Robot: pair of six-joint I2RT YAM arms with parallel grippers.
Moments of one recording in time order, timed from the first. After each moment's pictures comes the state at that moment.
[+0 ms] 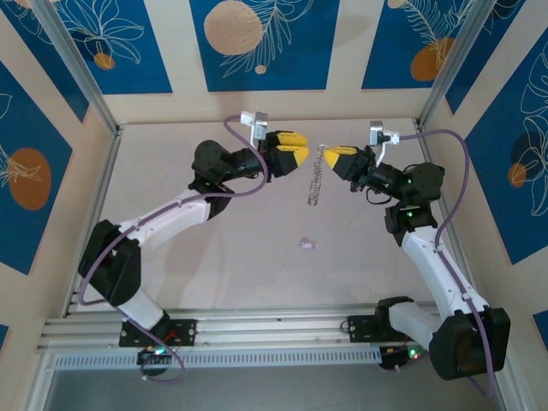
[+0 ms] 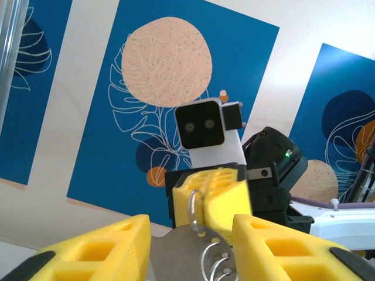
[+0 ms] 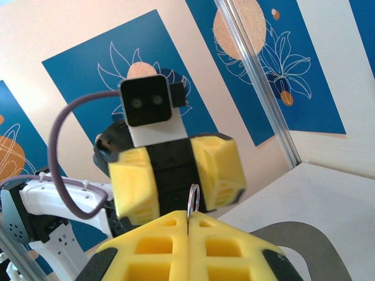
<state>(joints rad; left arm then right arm) -0.66 1.62 1.21 0.91 0.78 -0.68 0.14 1.05 0.82 0.66 -1.00 0.85</state>
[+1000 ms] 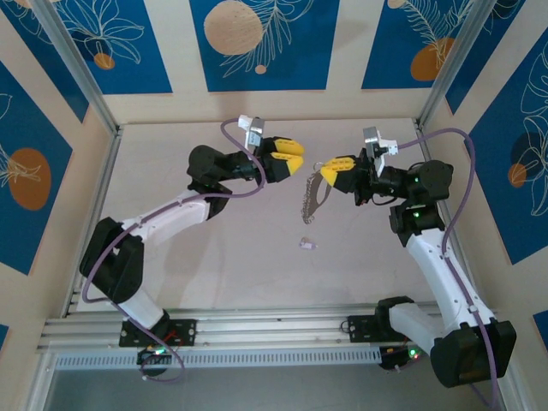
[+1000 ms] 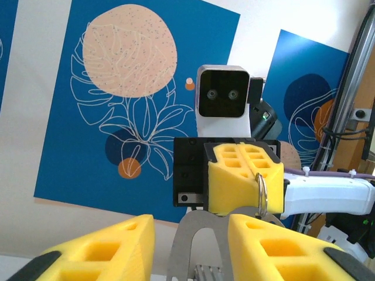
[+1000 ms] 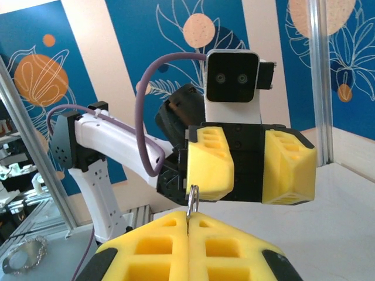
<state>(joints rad) -0.63 1.61 1.17 1.04 0.94 -0.74 0.15 1.00 0.89 0.57 -1.25 0.66</state>
